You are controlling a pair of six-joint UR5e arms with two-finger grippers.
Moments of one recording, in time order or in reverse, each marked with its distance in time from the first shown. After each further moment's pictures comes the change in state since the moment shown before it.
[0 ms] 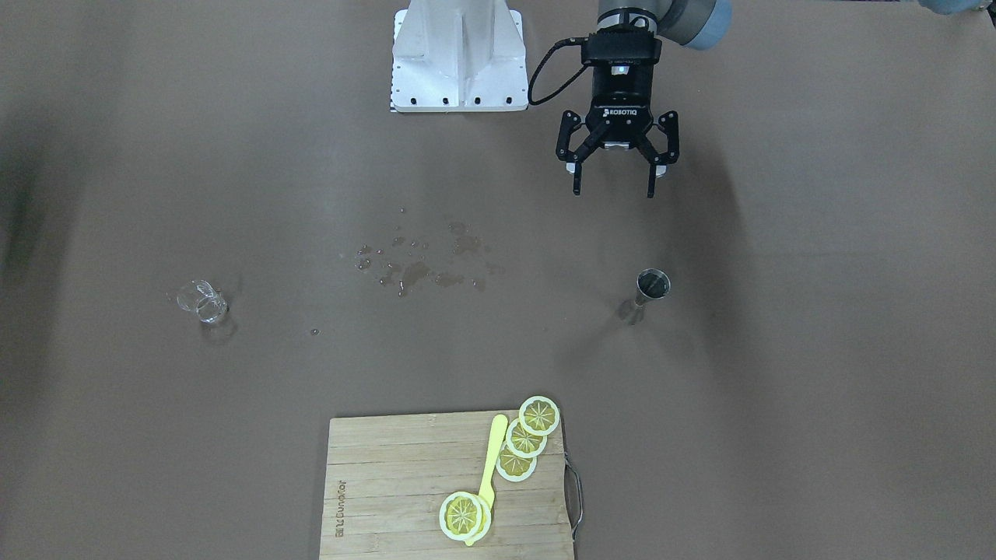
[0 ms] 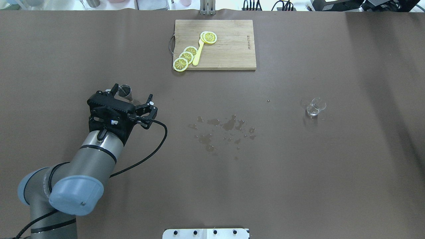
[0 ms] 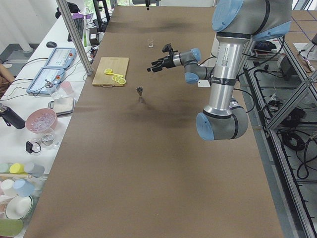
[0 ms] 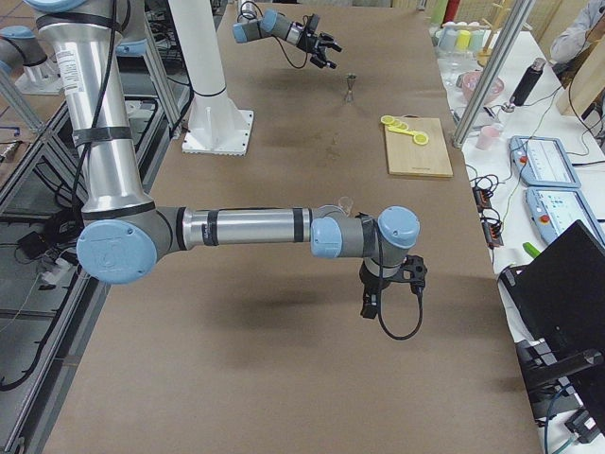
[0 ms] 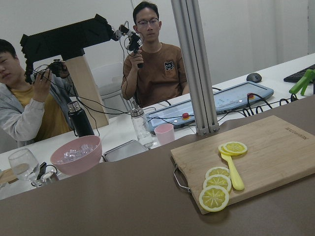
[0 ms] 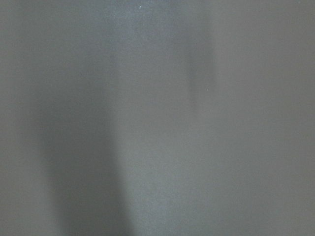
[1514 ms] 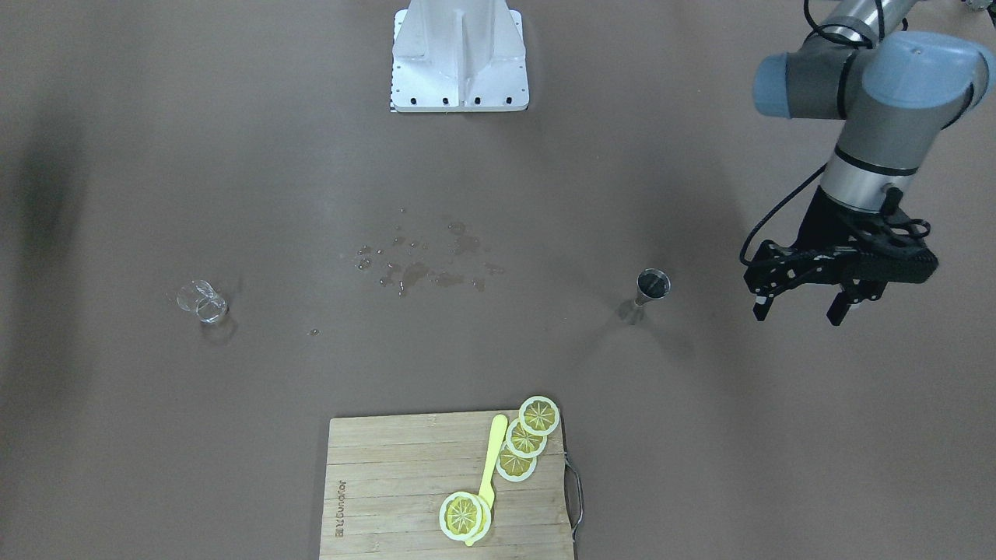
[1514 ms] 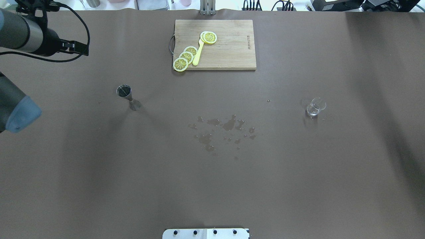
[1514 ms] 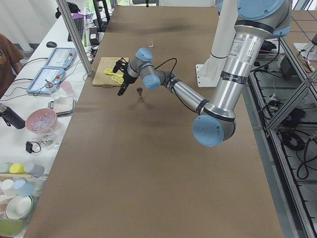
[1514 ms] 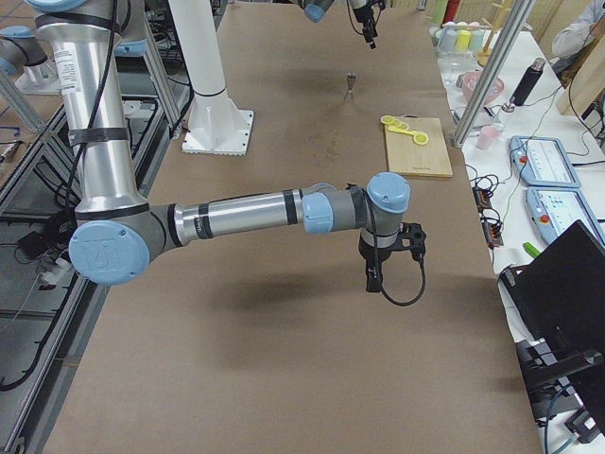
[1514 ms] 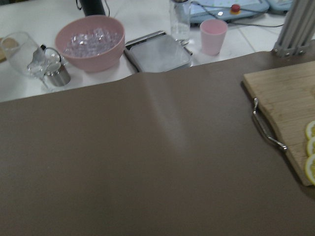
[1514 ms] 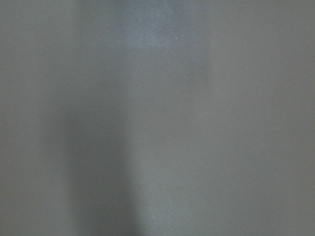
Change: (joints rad) left arm -0.731 -0.036 0.273 0.192 -1.230 0.002; right arm -0.010 -0.039 0.166 -0.002 -0.010 0.001
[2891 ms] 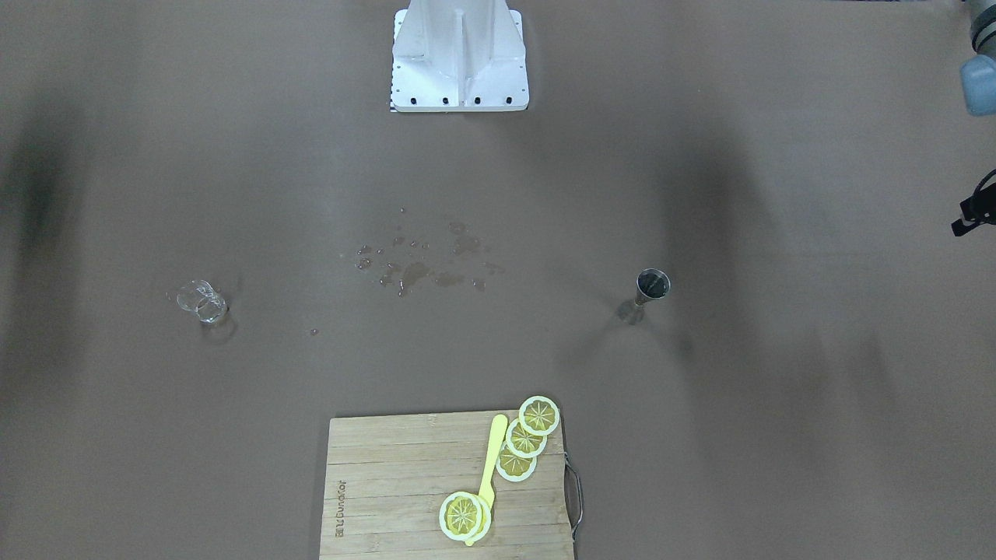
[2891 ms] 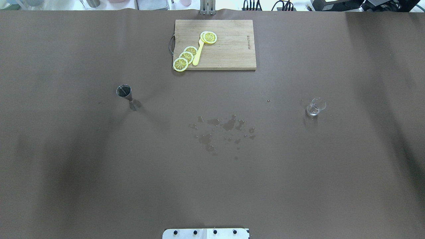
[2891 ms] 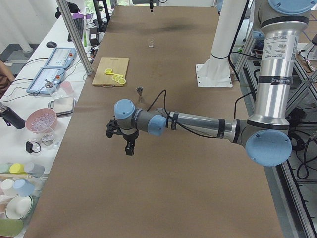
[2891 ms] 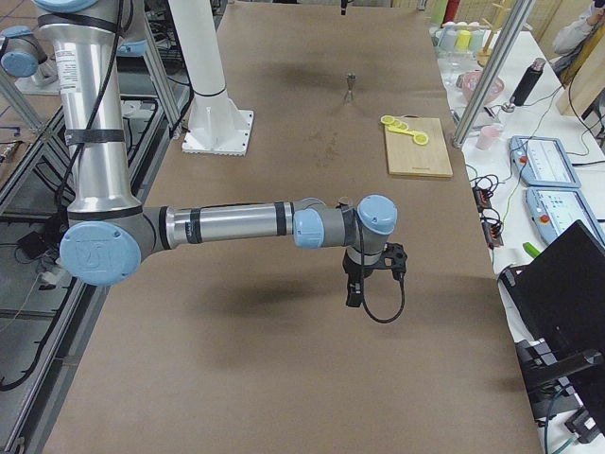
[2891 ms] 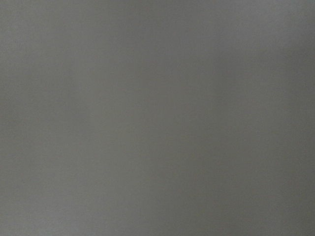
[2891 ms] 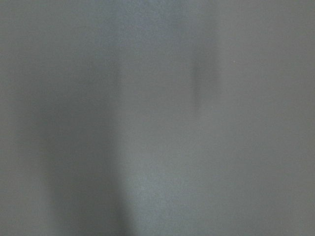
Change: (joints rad) left arm -0.391 0.337 0.107 0.215 -0.410 0.697; right arm -0.051 -0.049 -0.036 0.001 -0.011 0.002
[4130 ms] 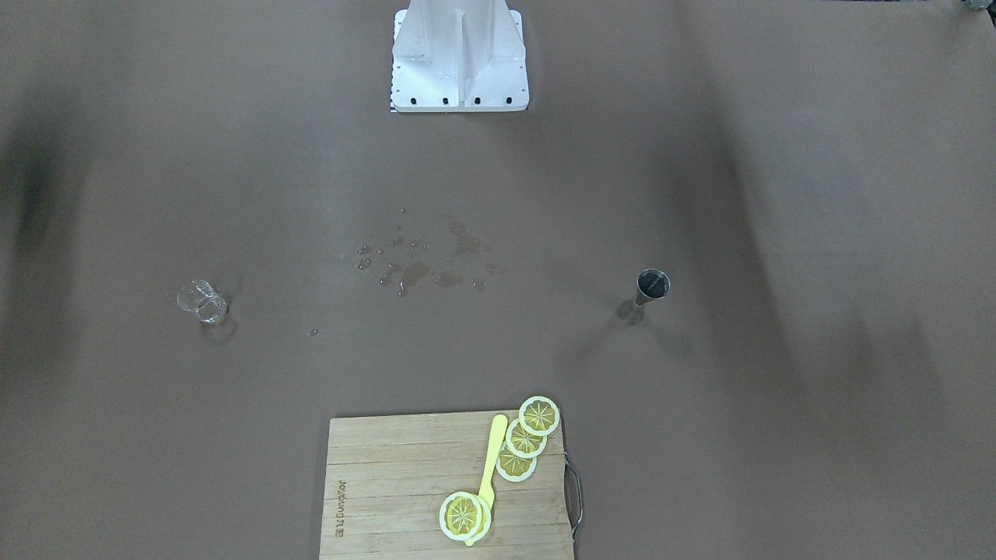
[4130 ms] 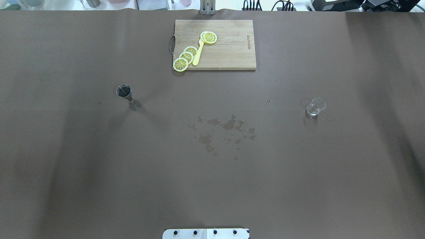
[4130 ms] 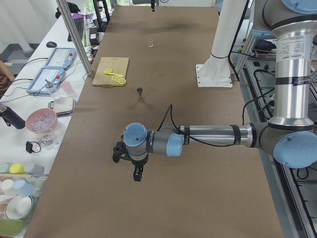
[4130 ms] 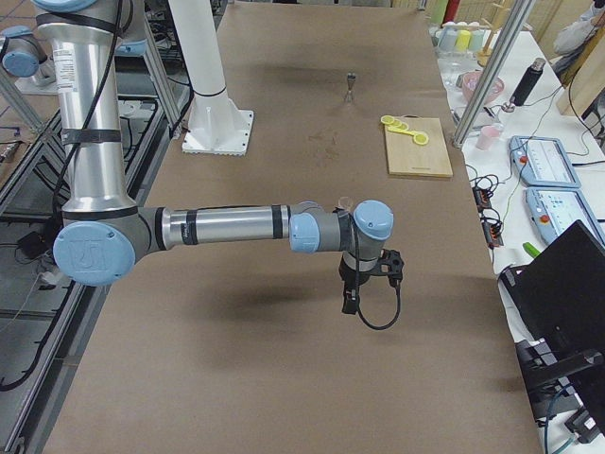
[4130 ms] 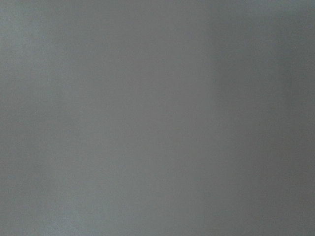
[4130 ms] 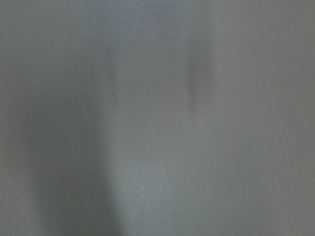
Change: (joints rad) left arm -0.105 0.045 0.040 0.010 0.005 0.091; right arm 0.011 -0.025 0.000 0.002 -0.022 0.000
